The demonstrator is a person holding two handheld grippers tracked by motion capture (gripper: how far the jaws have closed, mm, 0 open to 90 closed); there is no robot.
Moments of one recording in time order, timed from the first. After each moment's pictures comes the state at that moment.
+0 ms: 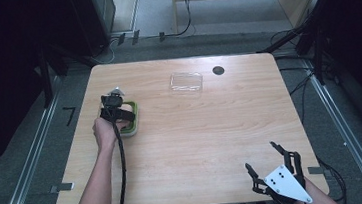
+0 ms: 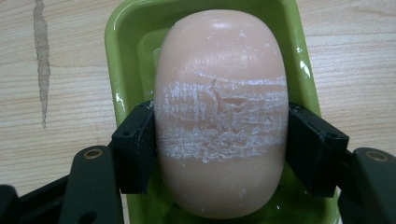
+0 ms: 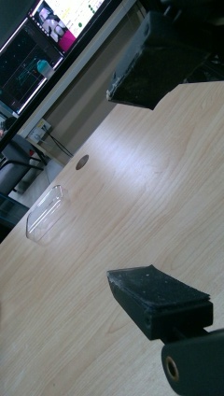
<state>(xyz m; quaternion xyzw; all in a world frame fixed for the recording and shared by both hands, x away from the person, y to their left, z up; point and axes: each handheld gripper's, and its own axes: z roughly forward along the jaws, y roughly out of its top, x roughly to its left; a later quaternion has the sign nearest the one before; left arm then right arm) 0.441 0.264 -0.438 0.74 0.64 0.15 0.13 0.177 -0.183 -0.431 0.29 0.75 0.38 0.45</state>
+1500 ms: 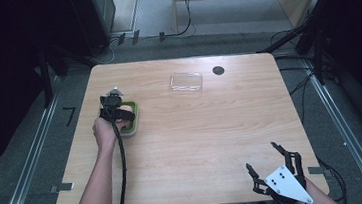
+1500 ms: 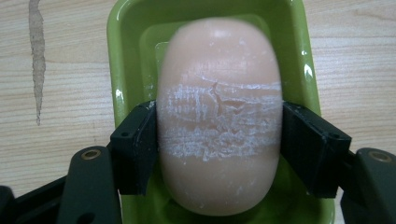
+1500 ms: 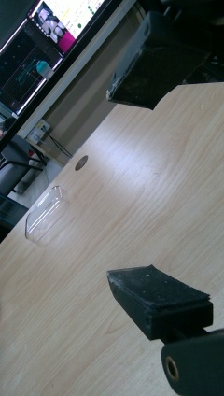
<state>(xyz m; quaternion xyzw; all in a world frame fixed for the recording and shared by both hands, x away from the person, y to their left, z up) 0.442 0.266 -0.439 0.74 0.65 0.14 0.13 0.175 -0.185 -0.431 0.29 0.75 0.38 0.45</state>
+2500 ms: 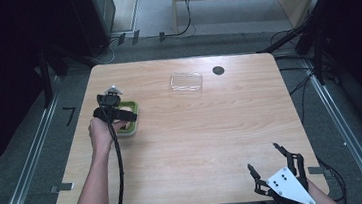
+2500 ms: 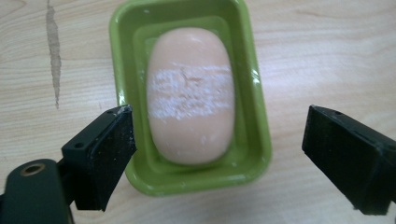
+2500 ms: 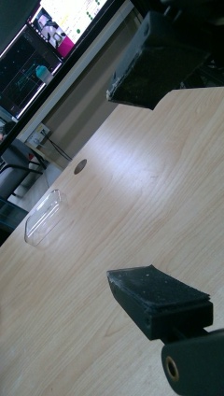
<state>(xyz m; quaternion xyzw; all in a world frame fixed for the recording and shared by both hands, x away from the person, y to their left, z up) 0.416 0.257 -0.402 0.76 0.62 0.14 0.14 0.172 -0.187 -0.431 0.29 0.75 0.38 0.46</state>
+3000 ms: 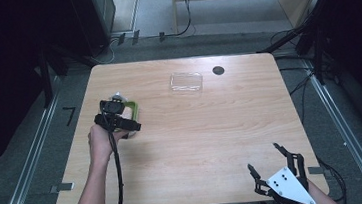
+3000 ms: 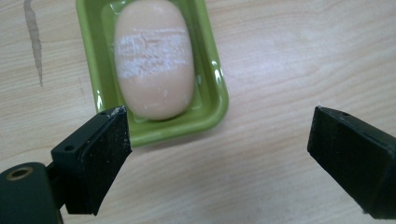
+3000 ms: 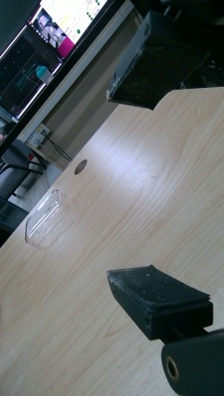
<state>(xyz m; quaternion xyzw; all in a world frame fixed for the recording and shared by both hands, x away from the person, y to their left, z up) 0.379 0.241 -0.390 0.78 0.59 0.14 0.14 0.172 -0.187 -0.430 0.29 0.75 0.38 0.46</state>
